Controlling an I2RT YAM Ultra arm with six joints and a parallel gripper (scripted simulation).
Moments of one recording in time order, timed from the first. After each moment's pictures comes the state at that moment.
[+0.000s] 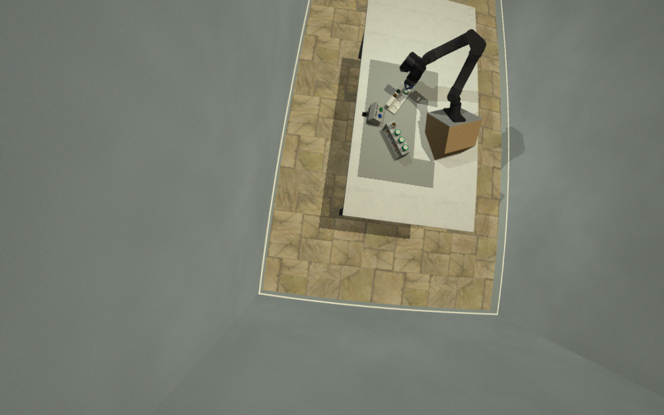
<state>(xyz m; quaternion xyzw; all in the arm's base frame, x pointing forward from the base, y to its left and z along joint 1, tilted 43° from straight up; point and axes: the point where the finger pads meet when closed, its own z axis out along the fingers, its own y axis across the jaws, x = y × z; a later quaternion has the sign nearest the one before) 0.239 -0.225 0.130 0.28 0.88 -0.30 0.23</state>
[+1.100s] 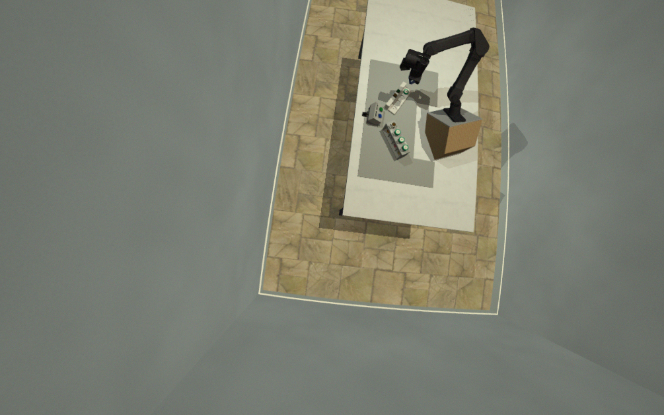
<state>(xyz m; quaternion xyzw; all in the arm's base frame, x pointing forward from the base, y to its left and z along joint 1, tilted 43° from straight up) 0.239 -0.148 0.170 0.16 0.92 -0.32 0.16</state>
